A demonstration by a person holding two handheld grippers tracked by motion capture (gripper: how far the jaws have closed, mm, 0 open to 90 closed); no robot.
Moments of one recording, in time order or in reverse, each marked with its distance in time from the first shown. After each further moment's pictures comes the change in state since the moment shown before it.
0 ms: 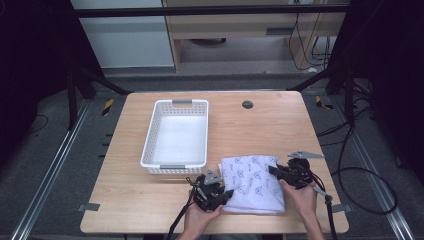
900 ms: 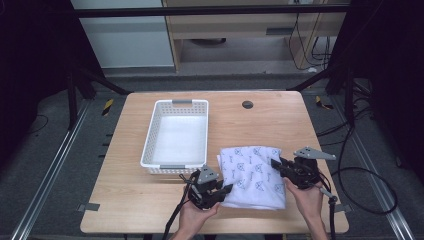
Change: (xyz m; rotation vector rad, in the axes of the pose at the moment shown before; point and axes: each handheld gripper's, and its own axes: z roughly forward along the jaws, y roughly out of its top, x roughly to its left) left arm -0.011 0.021 -0.038 -0.089 -0.007 0.058; right arm 0.026 0.021 -0.040 -0.138 -0.018 -0.092
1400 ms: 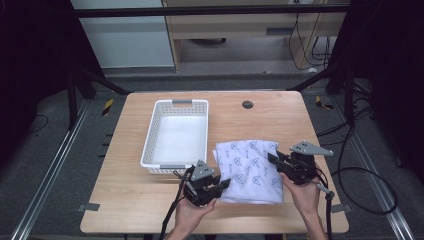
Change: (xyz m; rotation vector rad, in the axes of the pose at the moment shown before) left arm 0.001 0.015 -0.019 -0.046 0.007 0.006; right arm 0.015 0.020 -0.002 -0.040 -0.013 -0.043
